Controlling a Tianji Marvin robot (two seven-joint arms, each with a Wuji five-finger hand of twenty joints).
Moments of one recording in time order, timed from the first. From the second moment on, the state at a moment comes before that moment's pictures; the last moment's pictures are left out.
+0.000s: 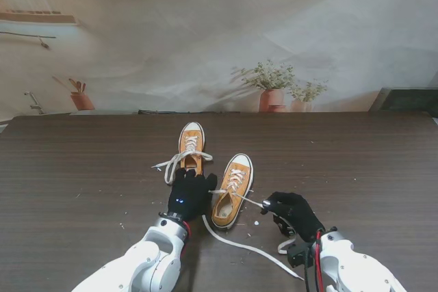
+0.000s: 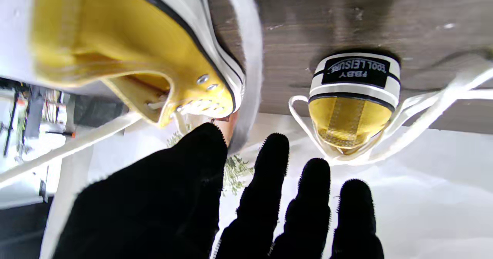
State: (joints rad) left arm 1.54 -1.13 -0.80 -1.57 0.97 0.27 0.43; right arm -2.02 -1.17 1.36 -1.92 0.19 0.10 0.02; left_hand 0.89 -0.47 0.77 0.00 0.48 0.08 1.16 0.73 0.81 0.32 0.36 0.35 0.53 0.38 0.33 0.33 0.12 0.37 0.65 0.35; right_hand 0.49 -0.61 1.14 -0.30 0.90 0.10 1.03 0.44 1.39 0.04 1.28 0.77 1.28 0.13 1.72 0.92 1.14 0.48 1.81 1.01
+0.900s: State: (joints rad) left arm 1.59 -1.17 -0.80 -1.53 0.98 0.29 0.58; right arm -2.01 -1.16 1.35 -1.93 0.22 0.13 0.05; left_hand 0.99 -0.31 0.41 0.00 0.51 0.19 0.53 0.42 0.47 0.26 0.41 0.41 0.29 0.34 0.31 0.32 -0.05 0.34 0.50 0.28; right_hand 0.49 -0.60 1.14 -0.30 0.90 0.10 1.03 0.44 1.39 0.04 1.28 0.77 1.28 0.13 1.72 0.92 1.14 0.48 1.81 0.99
